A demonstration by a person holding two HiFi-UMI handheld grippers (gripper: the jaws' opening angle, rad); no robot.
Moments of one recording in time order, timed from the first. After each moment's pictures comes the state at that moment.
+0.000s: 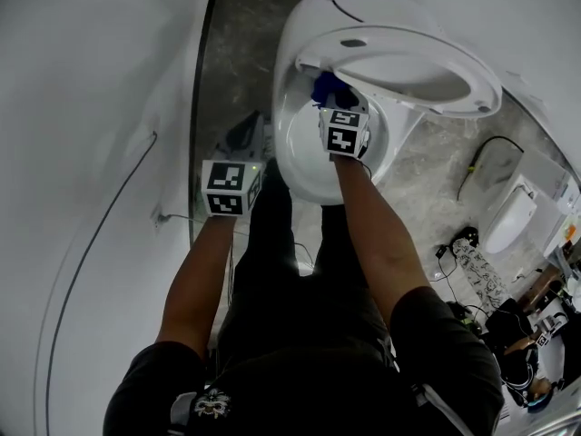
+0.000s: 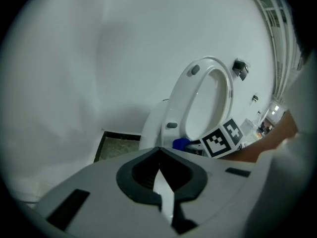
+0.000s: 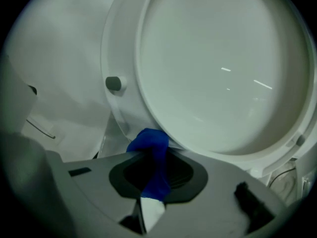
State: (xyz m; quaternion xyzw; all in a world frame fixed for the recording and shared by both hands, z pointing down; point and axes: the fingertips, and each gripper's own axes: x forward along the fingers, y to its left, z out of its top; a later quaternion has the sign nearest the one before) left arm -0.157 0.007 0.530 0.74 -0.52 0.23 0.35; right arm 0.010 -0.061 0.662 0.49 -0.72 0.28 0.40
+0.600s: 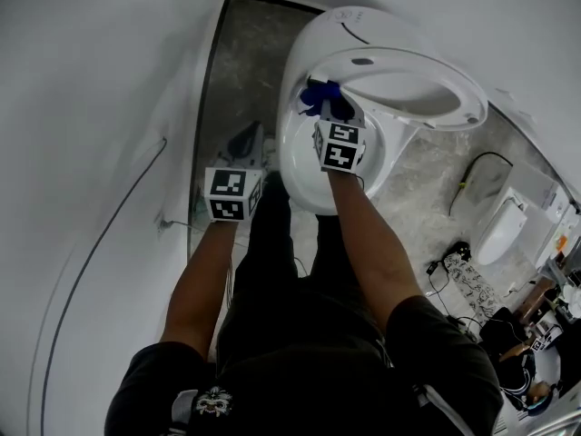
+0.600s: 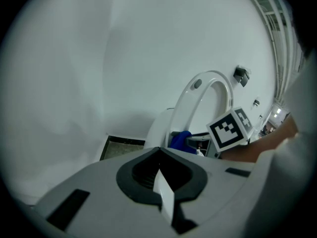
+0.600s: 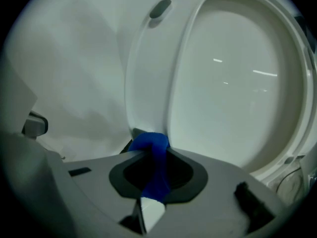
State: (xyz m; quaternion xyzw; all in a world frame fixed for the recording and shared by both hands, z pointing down) left arm -0.181 0.005 0.505 0.74 -0.54 0.21 0.35; right arm -0.034 -0.082 0.593 0.50 -0.75 0.26 0.34
